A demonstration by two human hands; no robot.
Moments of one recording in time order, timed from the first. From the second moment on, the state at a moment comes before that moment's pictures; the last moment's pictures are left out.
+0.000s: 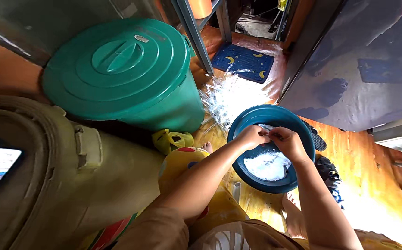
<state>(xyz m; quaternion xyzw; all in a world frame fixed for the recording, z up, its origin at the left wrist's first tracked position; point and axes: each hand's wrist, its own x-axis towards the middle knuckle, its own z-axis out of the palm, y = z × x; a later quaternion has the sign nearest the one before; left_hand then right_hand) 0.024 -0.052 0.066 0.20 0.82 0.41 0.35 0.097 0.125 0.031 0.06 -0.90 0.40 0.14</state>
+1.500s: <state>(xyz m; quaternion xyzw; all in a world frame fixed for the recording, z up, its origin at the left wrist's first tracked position) 0.013 -0.030 0.048 0.32 0.80 0.39 0.33 0.120 0.118 0.006 -0.18 -0.71 0.67 0.09</state>
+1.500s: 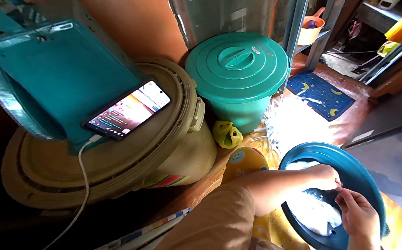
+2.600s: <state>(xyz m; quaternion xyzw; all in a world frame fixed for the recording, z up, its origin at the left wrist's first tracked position) 0.021 -0.025 0.046 0.34 0.77 0.43 0.32 0.124 0.124 0.019 -0.25 -0.71 0.66 0.05</state>
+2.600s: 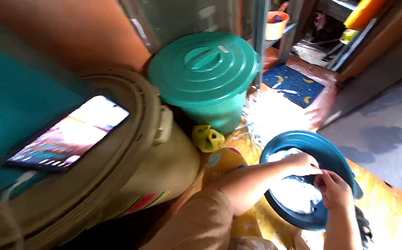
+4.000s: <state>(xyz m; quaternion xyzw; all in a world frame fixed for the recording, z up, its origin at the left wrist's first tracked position) 0.018 -0.018 0.038 0.25 0.80 0.39 0.38 0.117 0.121 0.015 -0.28 -0.66 0.70 0.05</state>
